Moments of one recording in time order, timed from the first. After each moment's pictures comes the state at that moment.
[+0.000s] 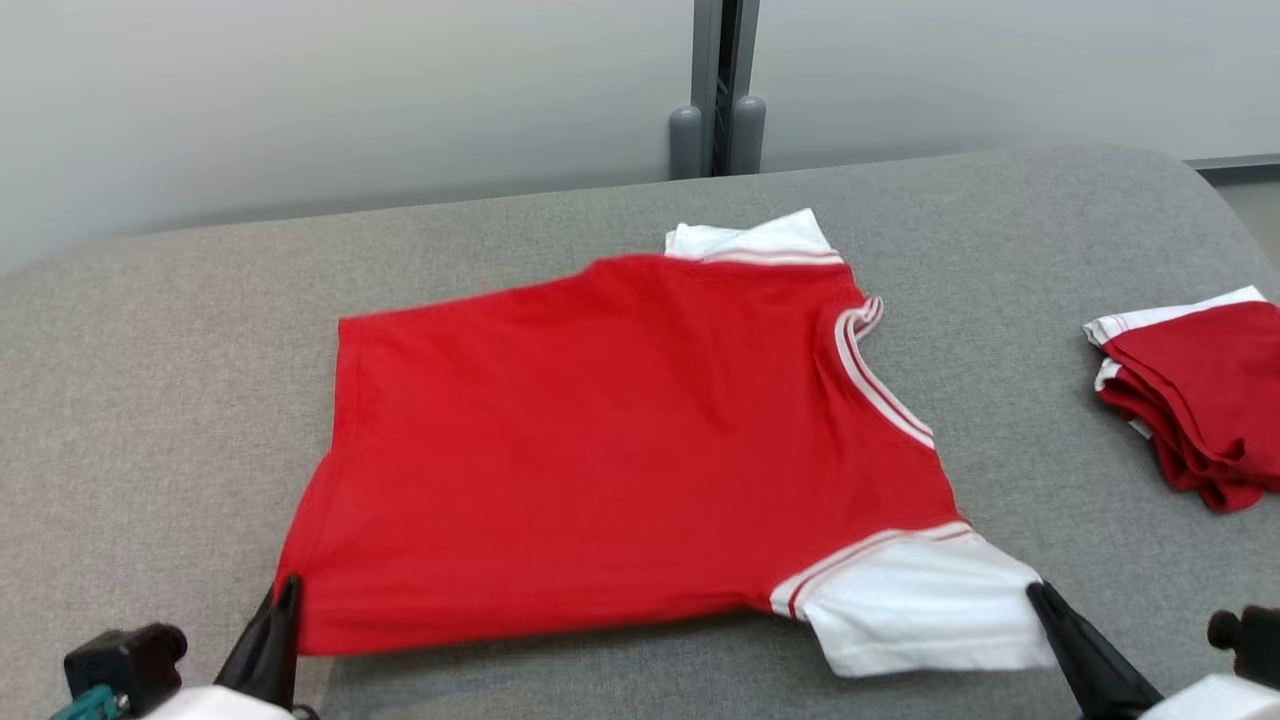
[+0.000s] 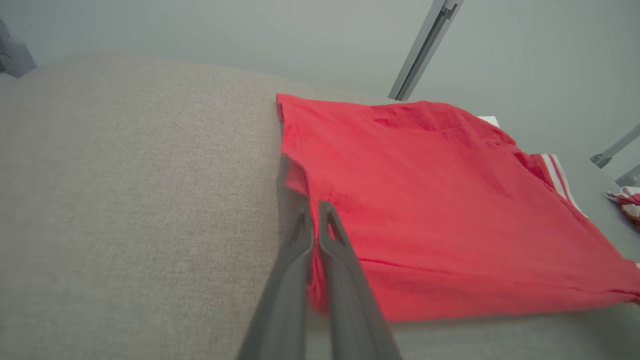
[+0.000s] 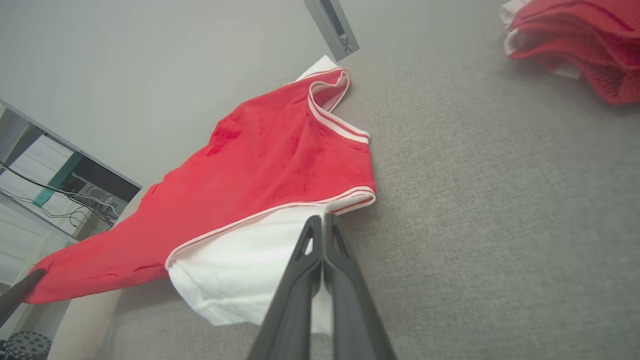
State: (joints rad) left arm 0.14 0.31 -0.14 -0.03 -0.63 0.14 0.05; right arm 0.14 -0.25 0.12 0.00 0.81 0.13 0.11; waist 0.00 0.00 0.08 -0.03
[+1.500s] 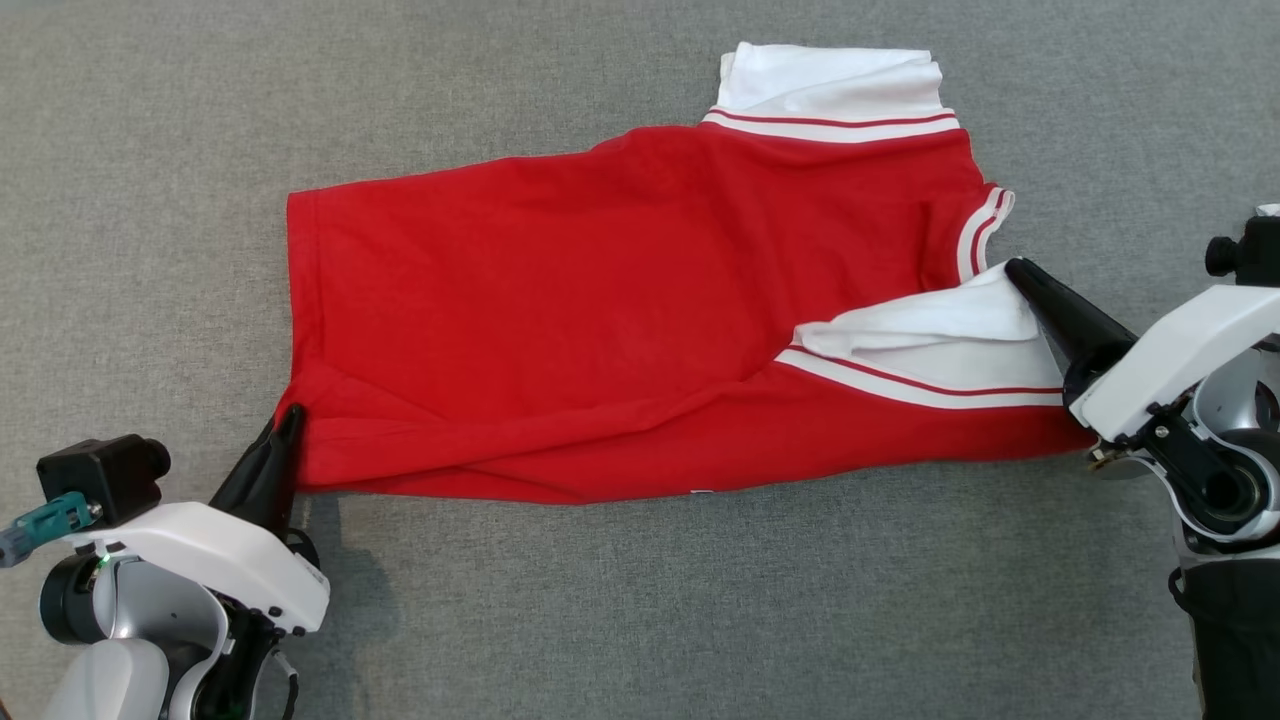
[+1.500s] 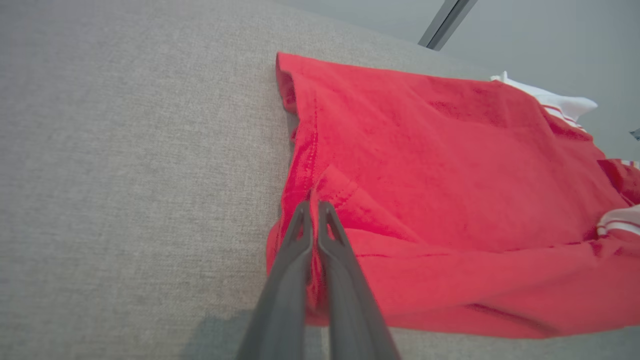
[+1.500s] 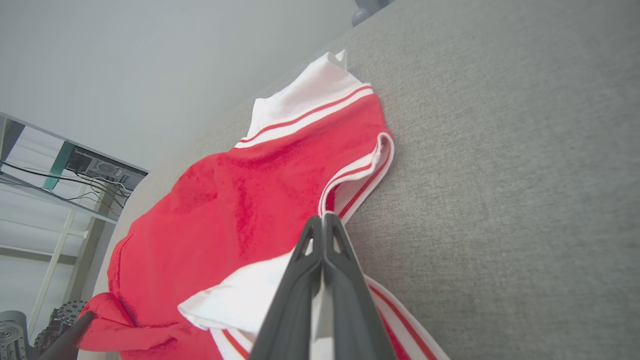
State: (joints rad) left arm -0.11 0.34 -0.15 -0.03 -0.70 0.12 0.20; right arm -0.47 -0.13 -0.05 0.19 0.78 0.13 0.57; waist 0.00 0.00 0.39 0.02
